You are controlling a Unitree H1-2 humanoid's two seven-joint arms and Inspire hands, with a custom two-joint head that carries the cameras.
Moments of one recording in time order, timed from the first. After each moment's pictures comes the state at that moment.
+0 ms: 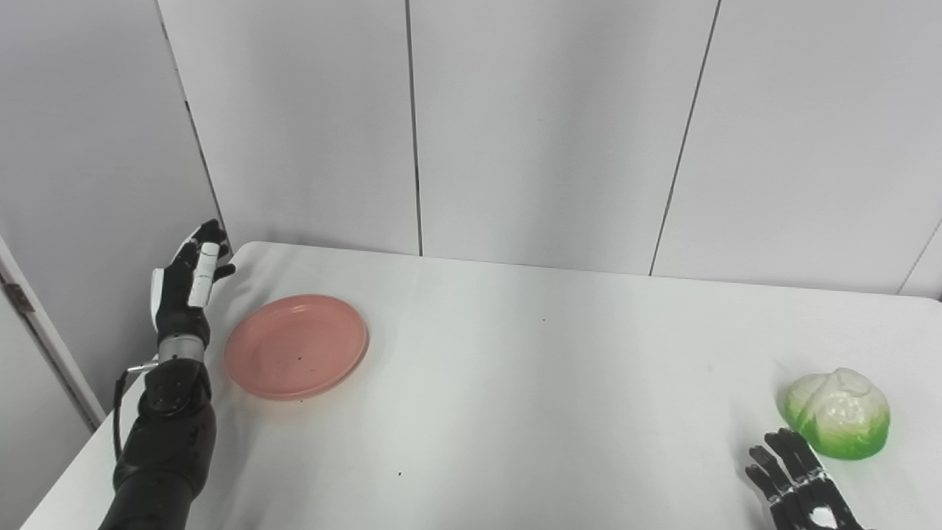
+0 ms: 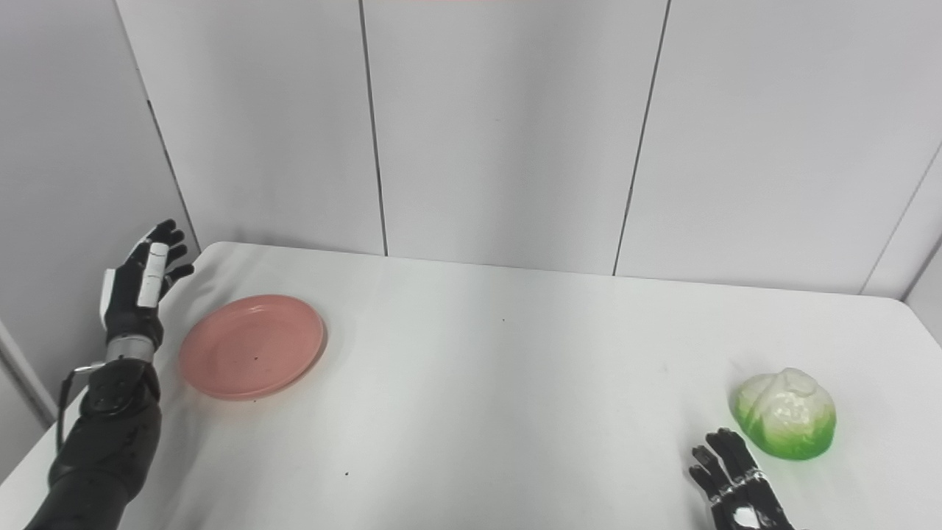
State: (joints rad) left arm -0.62 0.44 0.32 0.93 -0.14 -0.37 0.08; right arm 0.10 -0.07 -0.12 -0.04 0.39 -0.17 0.26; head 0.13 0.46
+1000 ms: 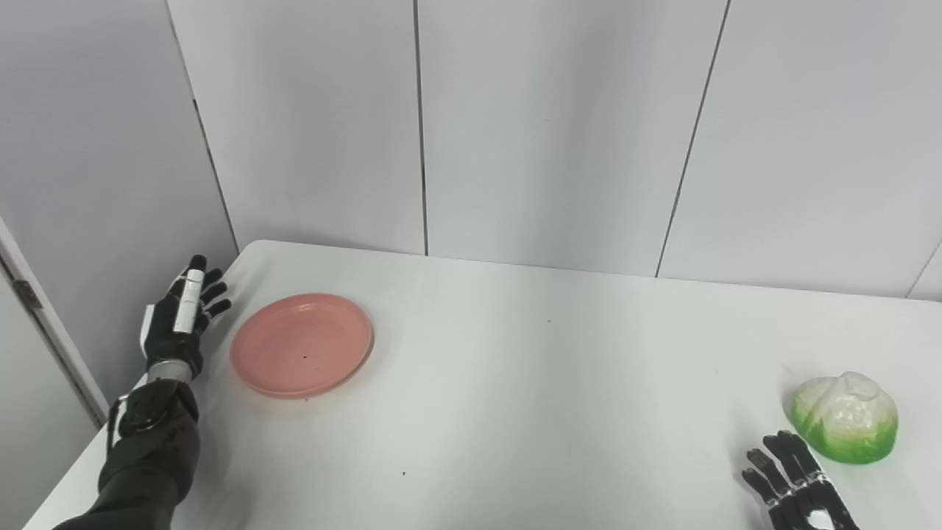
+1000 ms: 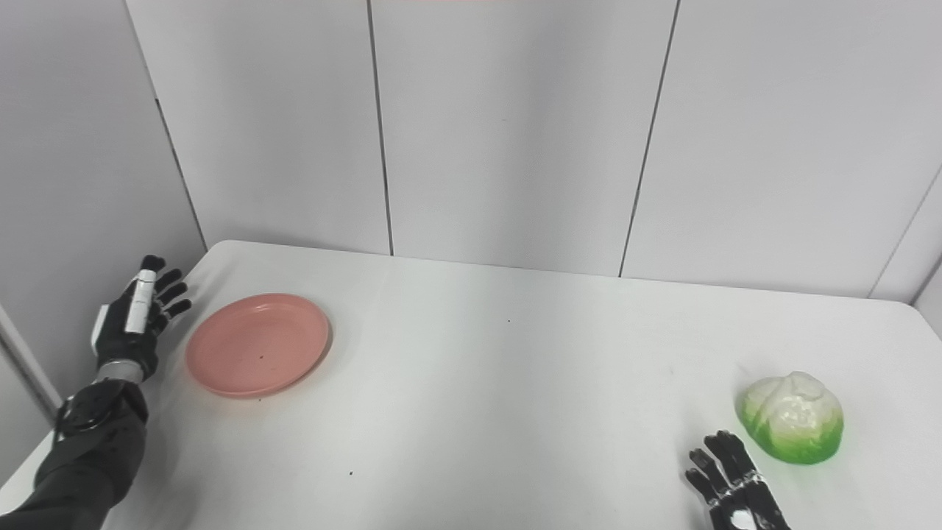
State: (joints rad) left arm -0.68 0.46 0.36 1.20 -0.31 -0.40 -0.10; right arm 0.11 -0.08 -0.10 -0.05 0.38 -0.17 0.25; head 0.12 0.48
